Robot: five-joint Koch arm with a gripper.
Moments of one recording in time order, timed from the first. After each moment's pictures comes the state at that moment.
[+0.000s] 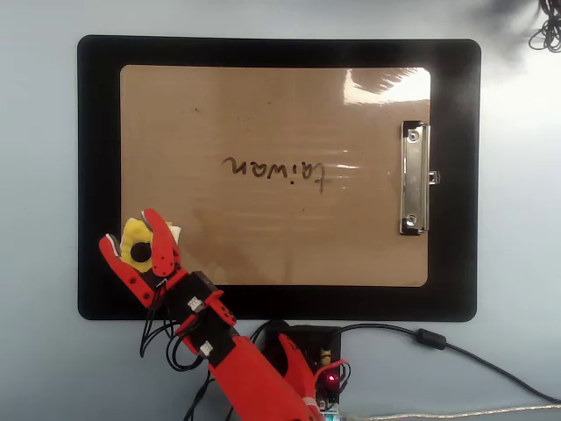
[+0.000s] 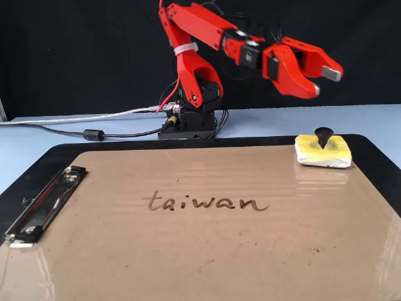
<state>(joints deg) -53.4 113.8 132.8 -11.6 -104.2</state>
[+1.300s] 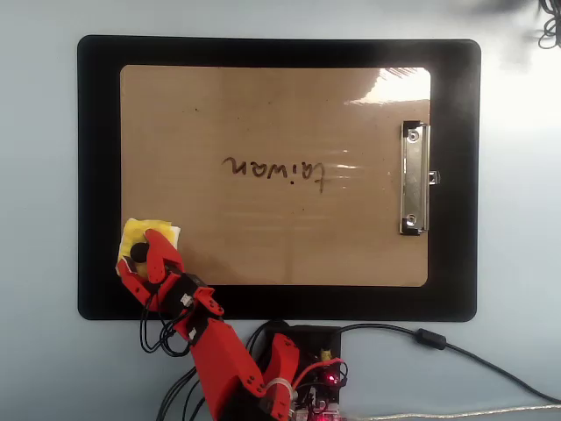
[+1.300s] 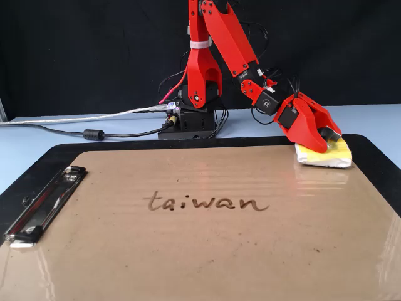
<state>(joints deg) -62.9 88.9 141.7 -27.4 -93.3</state>
